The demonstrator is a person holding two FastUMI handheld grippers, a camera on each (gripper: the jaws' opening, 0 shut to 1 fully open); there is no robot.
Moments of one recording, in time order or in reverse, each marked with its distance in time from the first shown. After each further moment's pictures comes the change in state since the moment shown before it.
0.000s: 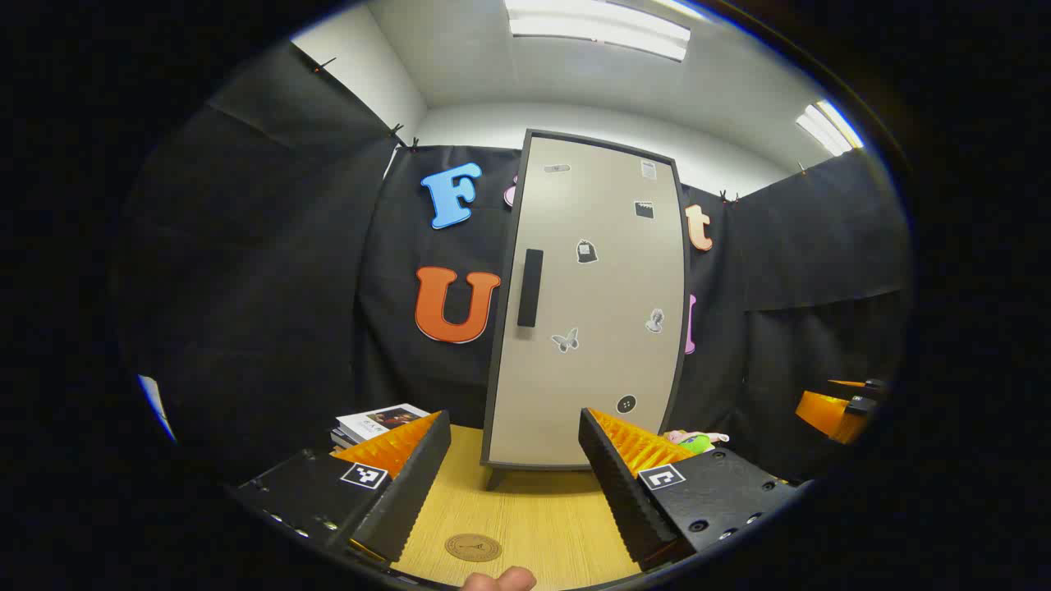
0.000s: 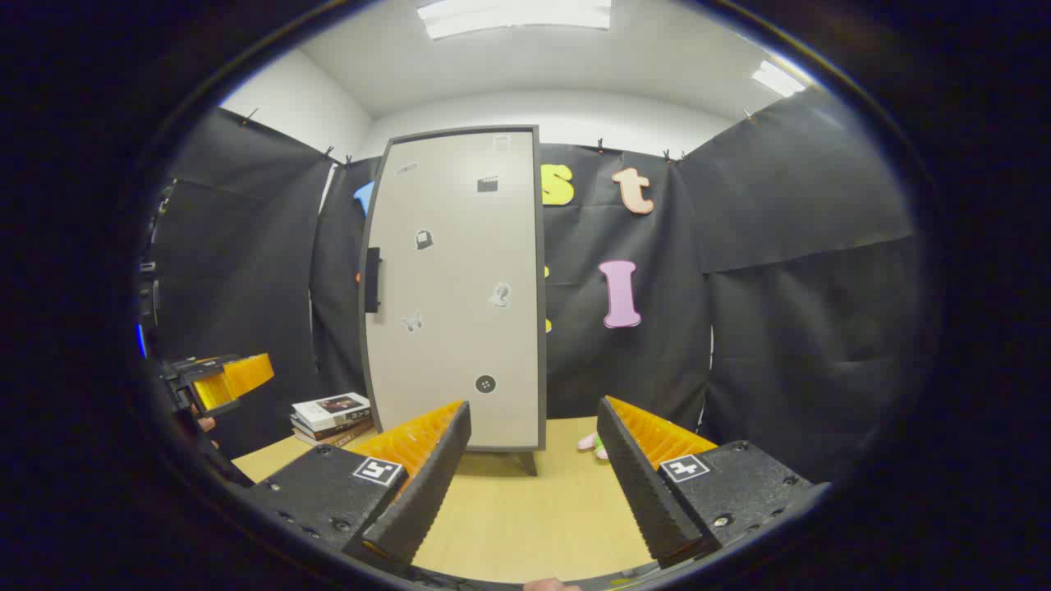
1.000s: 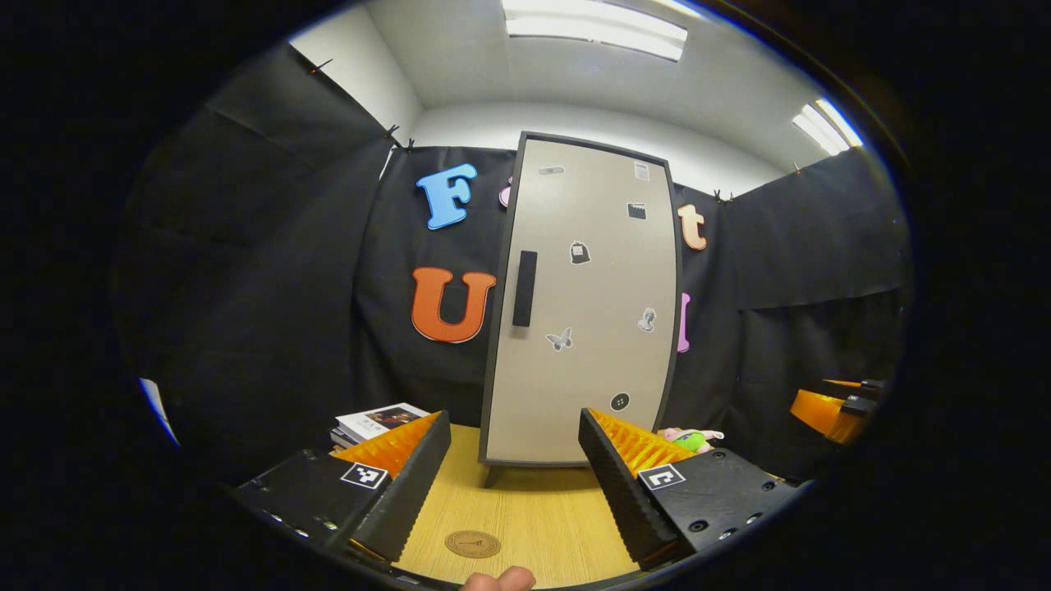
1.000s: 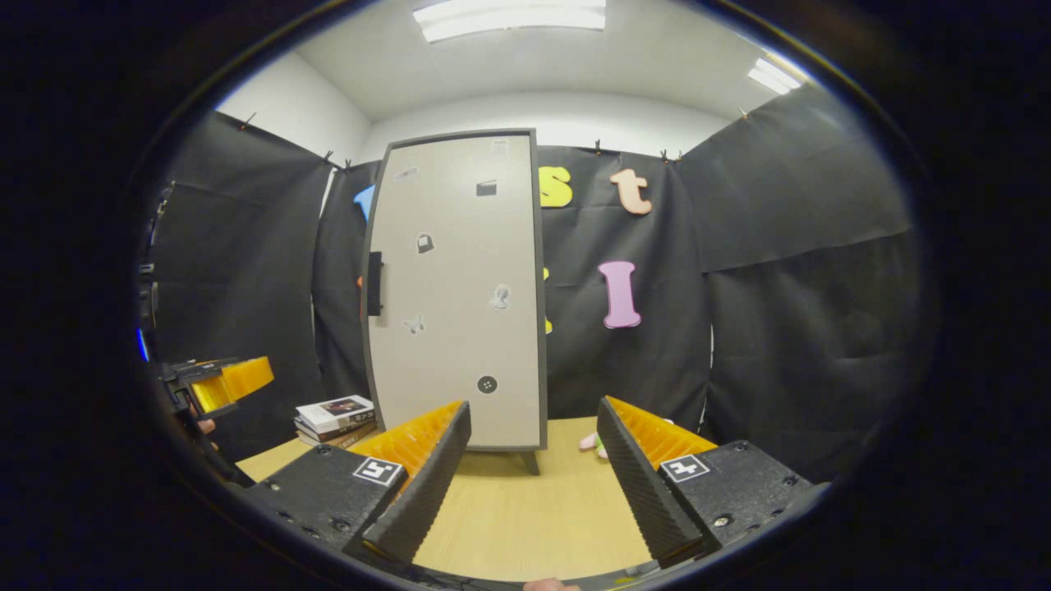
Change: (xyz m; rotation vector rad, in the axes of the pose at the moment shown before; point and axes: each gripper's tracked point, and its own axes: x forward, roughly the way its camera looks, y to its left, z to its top) left arm -0.010 -0.005 0.002 0.005 0.005 -0.018; right arm -0.014 0.000 0.002 0.016 0.002 0.008
